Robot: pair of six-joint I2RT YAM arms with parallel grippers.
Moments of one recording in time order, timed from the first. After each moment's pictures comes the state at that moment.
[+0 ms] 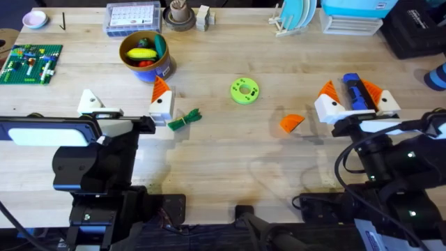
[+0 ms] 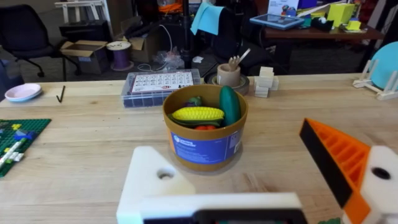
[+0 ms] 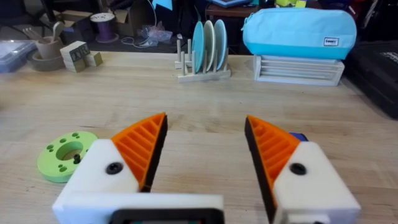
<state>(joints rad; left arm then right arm) 0.00 0.00 0.01 -0.02 0.00 0.00 0.01 0.00 0.01 -0.09 -0.04 0.00</state>
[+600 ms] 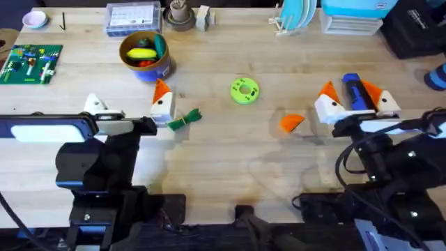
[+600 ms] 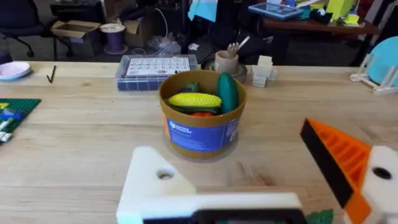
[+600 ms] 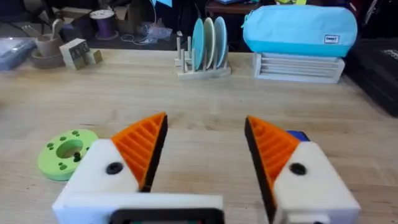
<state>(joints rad) 0.00 0.00 0.01 -0.07 0.01 -0.06 0.01 0.00 0.01 -0.12 -0.04 0.00</state>
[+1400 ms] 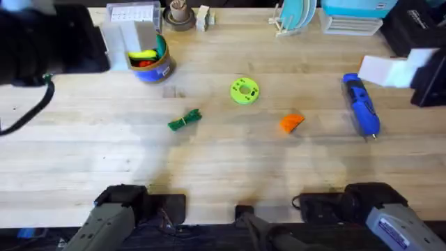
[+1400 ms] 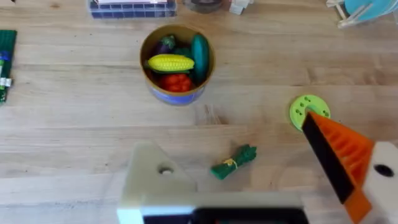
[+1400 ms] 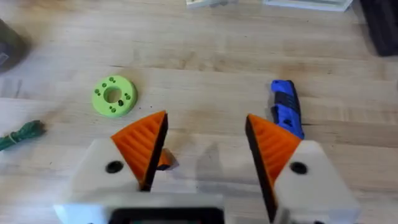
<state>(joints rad) 0.00 0.88 1.23 -1.03 0.11 -0.08 0.01 0.74 1.10 -1.05 -0.06 0.00</state>
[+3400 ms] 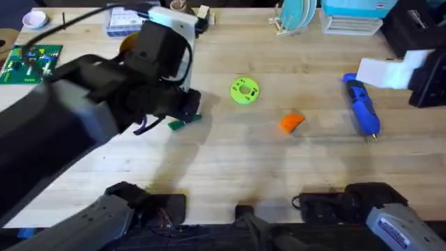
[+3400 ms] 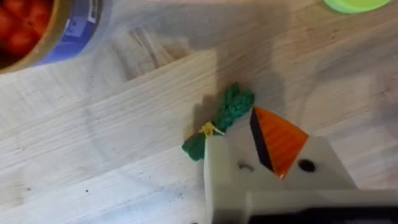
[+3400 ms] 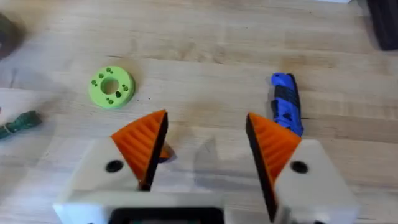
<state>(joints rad) -0.42 1.14 0.78 -0.74 -0.01 -0.08 0.01 0.76 1.10 -1.07 -0.06 -0.02</state>
